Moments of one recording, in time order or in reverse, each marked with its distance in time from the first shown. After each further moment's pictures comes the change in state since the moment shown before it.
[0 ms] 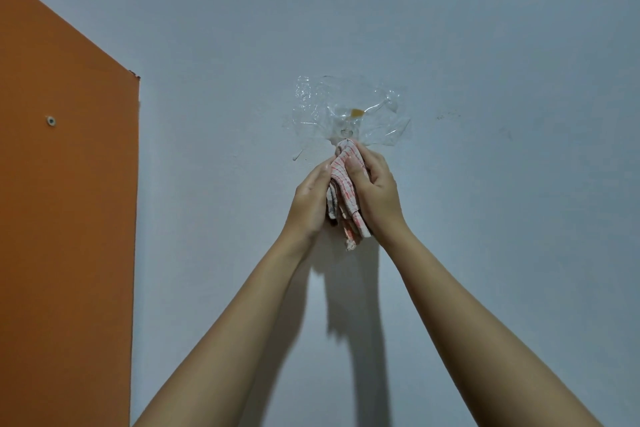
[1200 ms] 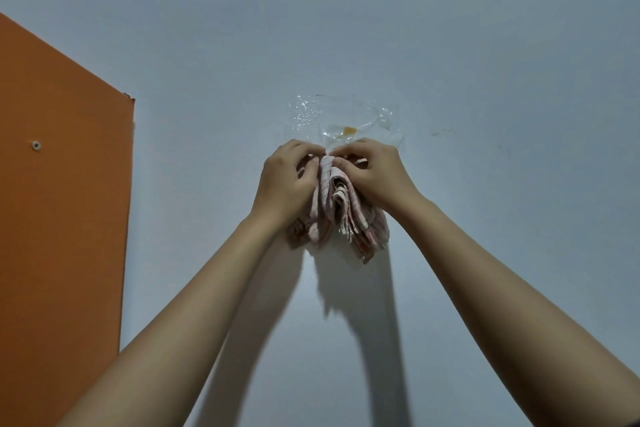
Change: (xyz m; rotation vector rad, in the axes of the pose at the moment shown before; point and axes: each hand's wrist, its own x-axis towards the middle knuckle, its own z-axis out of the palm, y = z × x) left_hand 0.035 0.043 -0.016 0.869 0.121 0.528; right_hand 0.053 -0.026 -0.026 -0.392 -0.192 -0.270
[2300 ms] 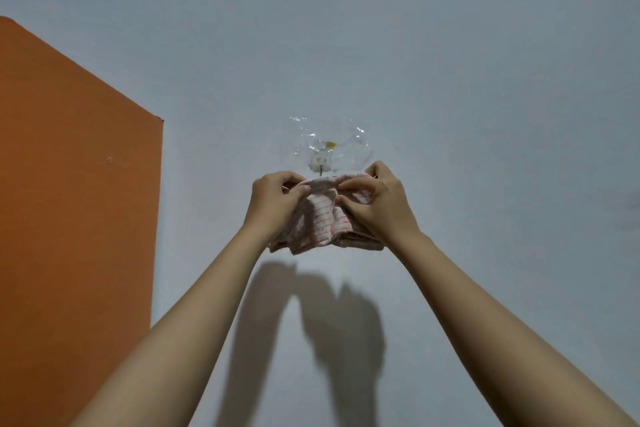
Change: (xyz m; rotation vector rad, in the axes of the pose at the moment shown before) left_hand -0.039 0.067 -0.040 -0.013 -0.095 -0.335; right_hand -0.075 -0.041 -0.051 -0.246 0.109 -0.079
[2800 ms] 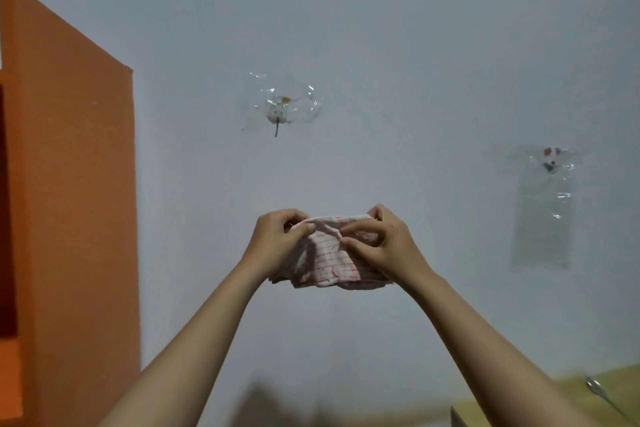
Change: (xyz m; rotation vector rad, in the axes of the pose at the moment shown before) left_hand -0.173 0.049 0.009 -0.161 -0.346 -0.147; right_hand -0.166 -0.033 -0.126 -0.006 -0.260 0.192
